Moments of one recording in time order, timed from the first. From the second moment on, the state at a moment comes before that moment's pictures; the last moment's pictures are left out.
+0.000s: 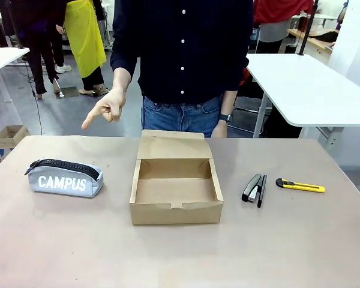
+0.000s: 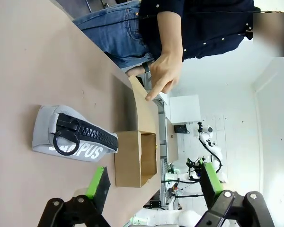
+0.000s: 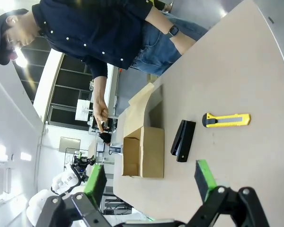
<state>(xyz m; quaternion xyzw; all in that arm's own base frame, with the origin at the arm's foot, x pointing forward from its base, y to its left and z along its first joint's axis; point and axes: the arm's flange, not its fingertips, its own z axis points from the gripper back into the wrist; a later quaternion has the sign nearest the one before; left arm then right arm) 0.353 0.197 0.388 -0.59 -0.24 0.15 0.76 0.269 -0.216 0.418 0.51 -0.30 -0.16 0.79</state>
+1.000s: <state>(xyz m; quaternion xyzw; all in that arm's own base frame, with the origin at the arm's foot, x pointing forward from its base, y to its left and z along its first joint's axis) 0.443 0.003 0.438 -0.17 -0.12 -0.45 0.87 0.269 -0.216 0.418 0.51 -0.30 -0.16 0.79</state>
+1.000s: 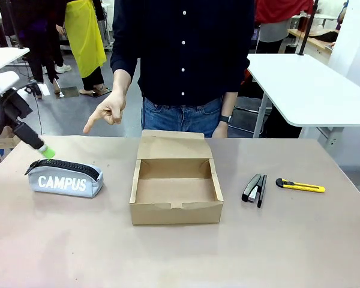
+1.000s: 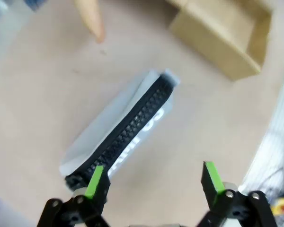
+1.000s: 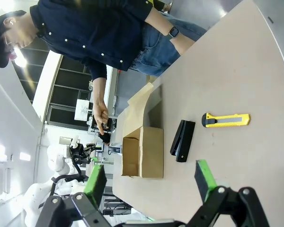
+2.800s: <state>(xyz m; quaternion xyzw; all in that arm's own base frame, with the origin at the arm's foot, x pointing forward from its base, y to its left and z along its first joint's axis) 0.452 -0.061 0.355 0.08 -0.10 -0.73 0.67 0.269 -0.217 0.419 0.51 -0.30 -0.16 0.79</state>
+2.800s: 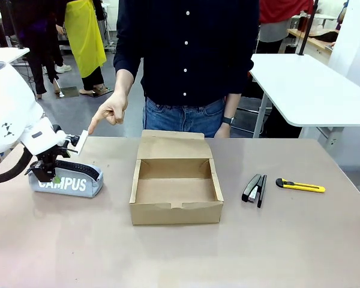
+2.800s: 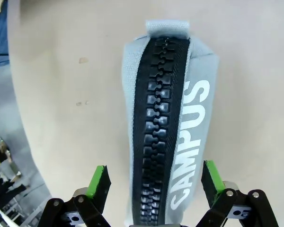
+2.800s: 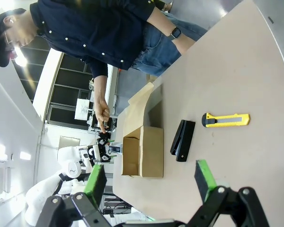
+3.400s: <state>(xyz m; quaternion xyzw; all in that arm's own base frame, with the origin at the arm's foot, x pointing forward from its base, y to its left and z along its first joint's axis) 0.465 -0.059 0.352 0.08 -0.09 -0.73 0.67 0.269 -0.217 0.419 0.51 -0.30 -0.16 0.79</state>
